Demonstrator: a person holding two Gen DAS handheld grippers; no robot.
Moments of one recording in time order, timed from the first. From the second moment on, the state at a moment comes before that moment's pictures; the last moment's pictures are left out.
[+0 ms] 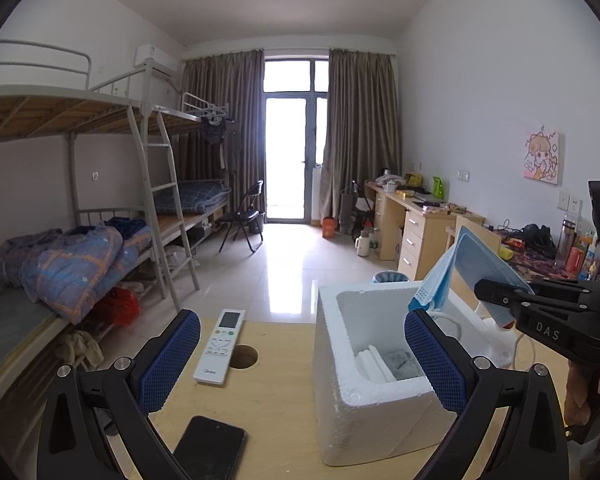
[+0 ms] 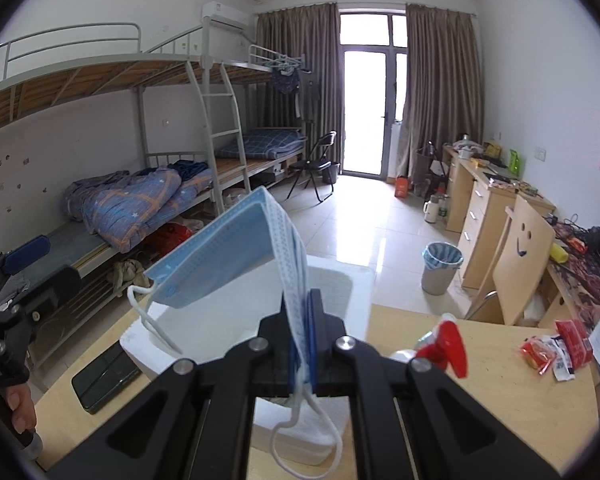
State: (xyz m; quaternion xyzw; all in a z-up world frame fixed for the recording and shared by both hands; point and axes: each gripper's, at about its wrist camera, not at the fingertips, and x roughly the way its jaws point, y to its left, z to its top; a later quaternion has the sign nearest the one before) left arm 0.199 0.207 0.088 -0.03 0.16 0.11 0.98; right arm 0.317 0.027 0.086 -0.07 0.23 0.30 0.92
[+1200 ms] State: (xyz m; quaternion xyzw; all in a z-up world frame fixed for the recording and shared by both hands) left arm 0.195 0.222 0.081 -0.04 0.16 0.12 0.98; right arm 0.335 0.039 0.083 -0.05 0.24 0.31 0.92
